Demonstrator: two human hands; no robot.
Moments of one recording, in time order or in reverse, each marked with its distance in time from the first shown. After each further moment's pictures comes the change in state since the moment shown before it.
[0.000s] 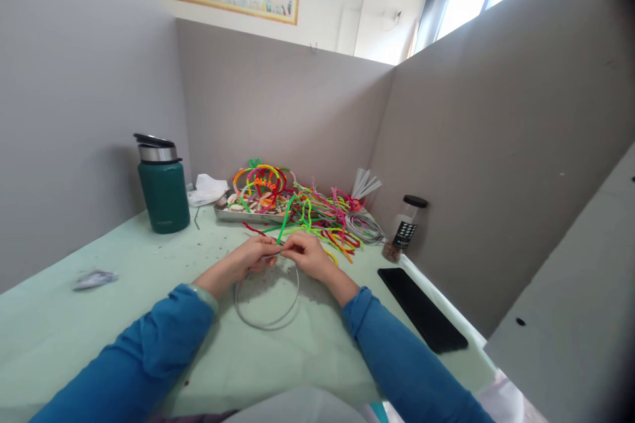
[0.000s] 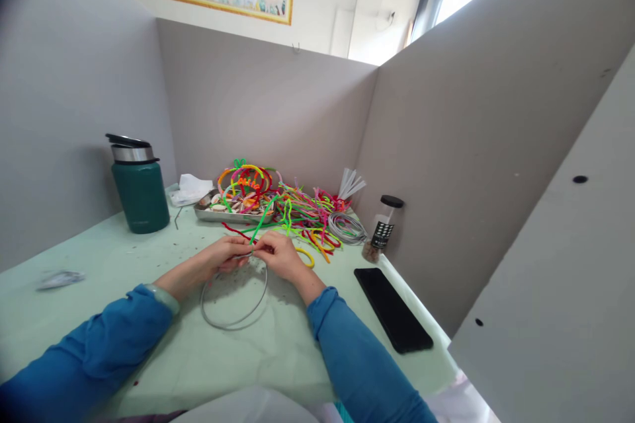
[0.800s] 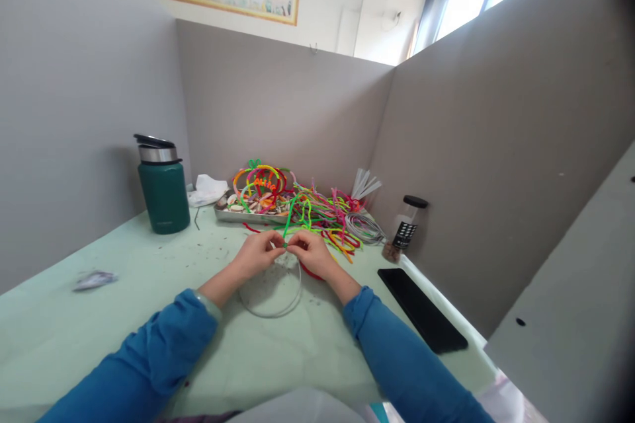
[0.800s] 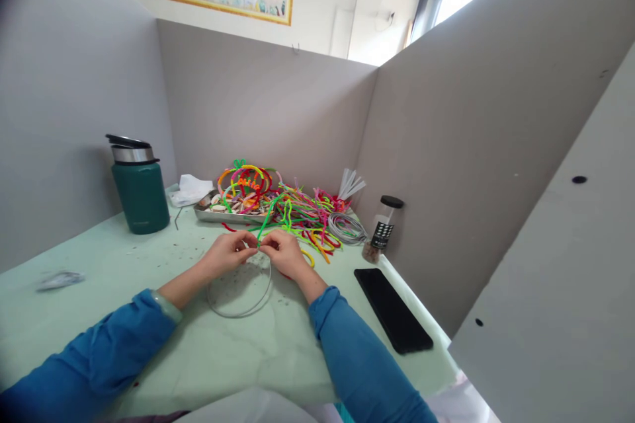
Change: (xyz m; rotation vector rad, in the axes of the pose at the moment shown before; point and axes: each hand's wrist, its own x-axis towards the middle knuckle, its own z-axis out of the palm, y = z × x) left_hand 0.006 -0.003 0.002 0.635 0.319 0.449; right_hand 0.004 0.003 -0.004 -0.053 0.064 0.150
